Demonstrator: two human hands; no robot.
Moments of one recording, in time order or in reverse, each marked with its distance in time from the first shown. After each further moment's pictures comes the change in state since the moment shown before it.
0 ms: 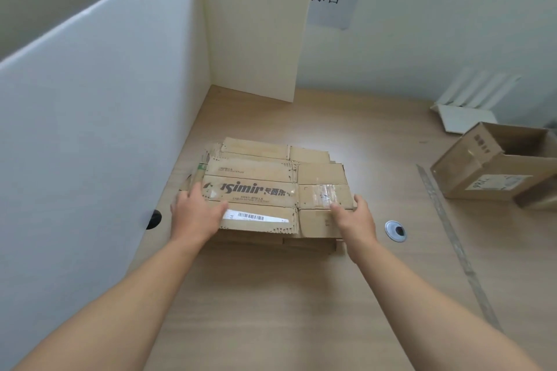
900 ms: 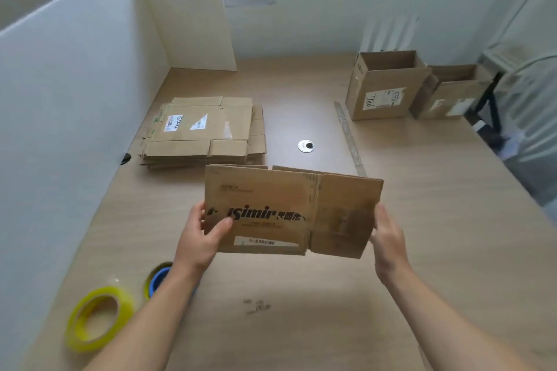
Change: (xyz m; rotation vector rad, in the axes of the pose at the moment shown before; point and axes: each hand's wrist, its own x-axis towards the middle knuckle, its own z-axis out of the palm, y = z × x) left_hand -0.371 0.029 0.067 -0.736 -0.192 0.135; right_hand -0.166 0.234 -0.291 0.563 -0.039 -0.106
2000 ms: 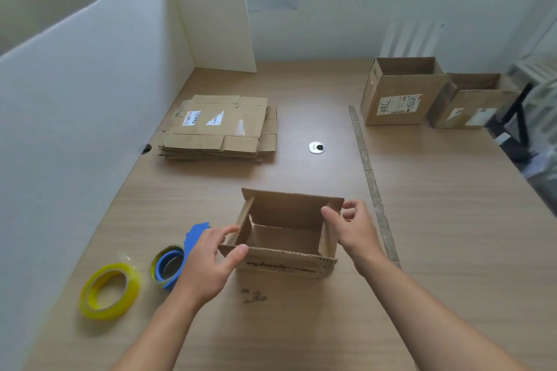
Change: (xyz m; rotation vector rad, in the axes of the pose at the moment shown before) left_hand -0.068 -0.005 0.006 0.533 -0.080 0.090; right_hand 0.001 -0.006 0.032 -0.354 -0.184 0.005
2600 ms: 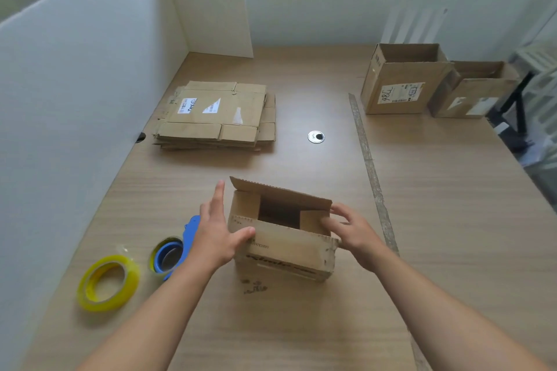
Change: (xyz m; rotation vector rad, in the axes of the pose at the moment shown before) left_hand 0.042 0.005 0.009 0.075 0.028 -0.110; right_hand 0.000 0.016 -0.006 0.070 -0.403 0.064
